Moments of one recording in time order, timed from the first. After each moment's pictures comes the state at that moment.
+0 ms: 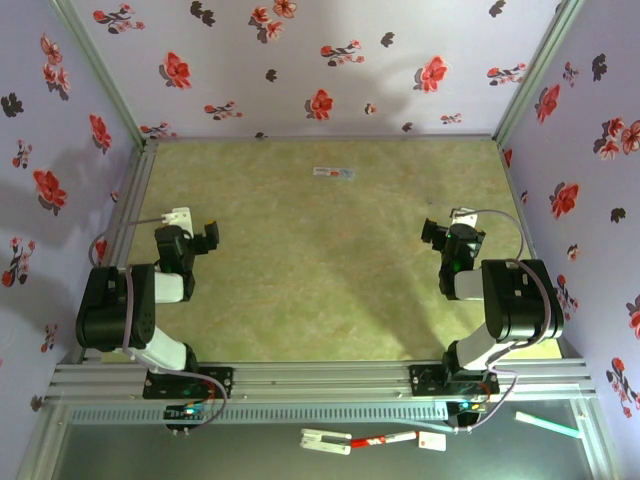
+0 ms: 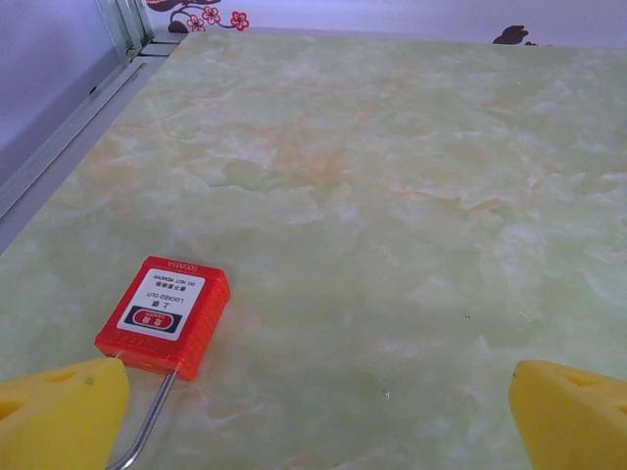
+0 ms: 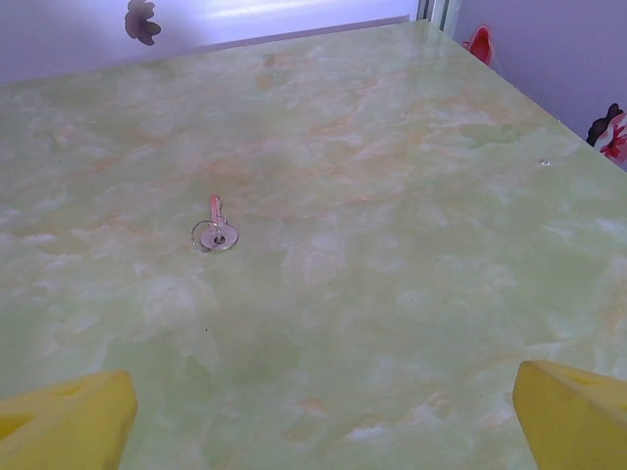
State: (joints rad) left arm 0.02 1.54 0.37 0.80 -0.08 -0.02; right arm 0.01 1.56 0.36 0.81 0.22 0.12
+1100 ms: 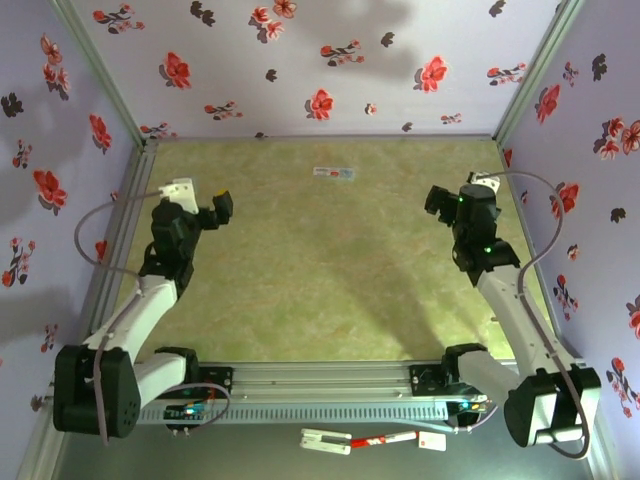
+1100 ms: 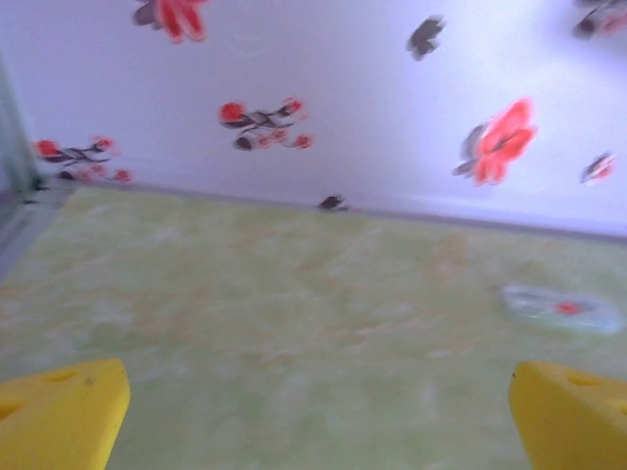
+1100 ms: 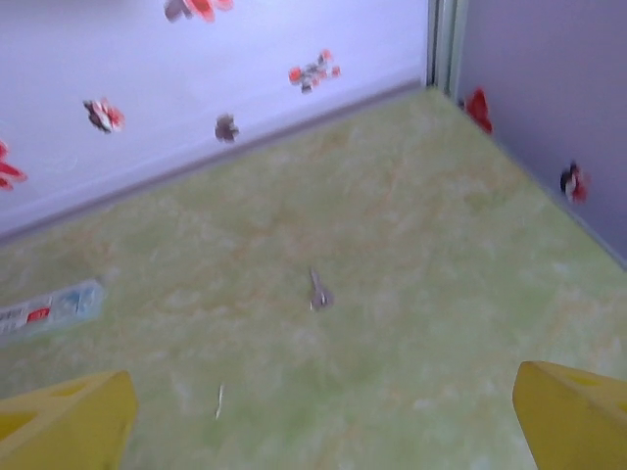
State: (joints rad) left arm -0.17 1.08 0.63 0.24 -0.02 -0.23; right arm 0.15 1.02 0.86 -0.38 0.28 0.40
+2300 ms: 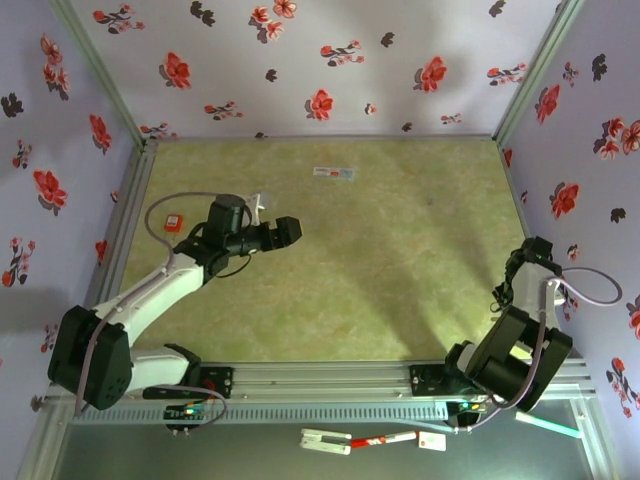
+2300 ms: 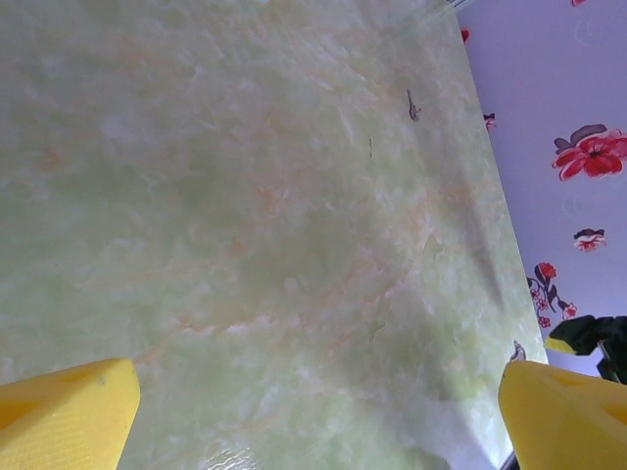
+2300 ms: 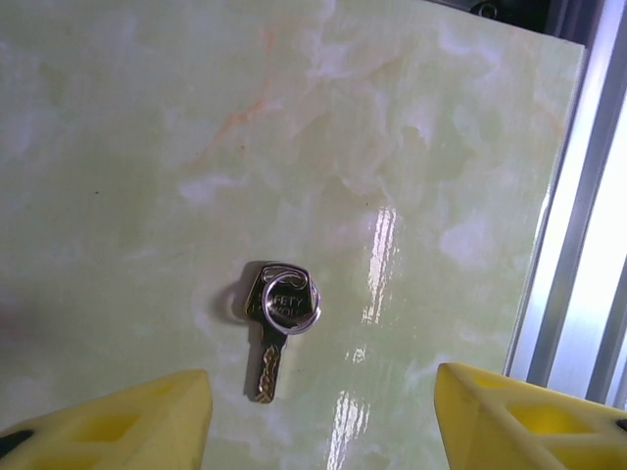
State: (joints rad) left arm -0.52 1.26 0.80 -0.13 0.38 -0.68; right arm -0.58 1.23 0.70 -0.92 0.28 0.74
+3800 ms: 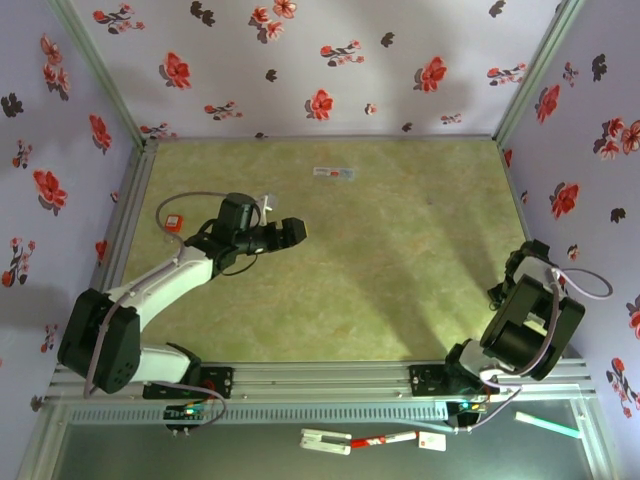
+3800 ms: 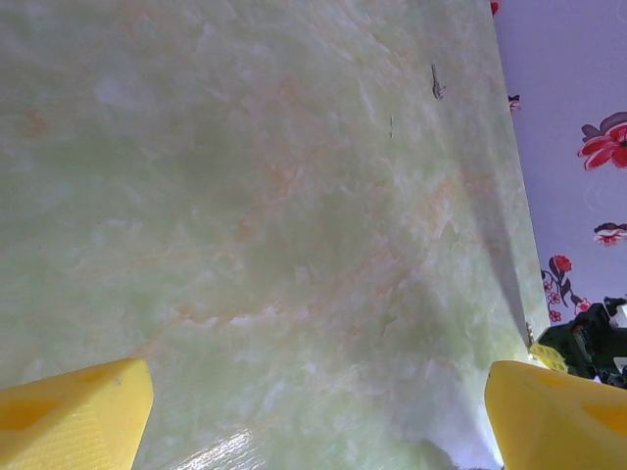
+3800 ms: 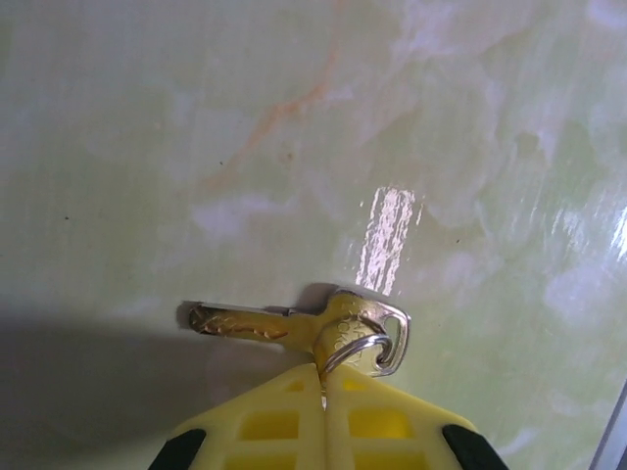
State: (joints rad) left arm -0.54 1.35 0.83 -0.13 0.38 -0.70; right arm -0.60 1.39 0.67 -0.78 0.22 0.68
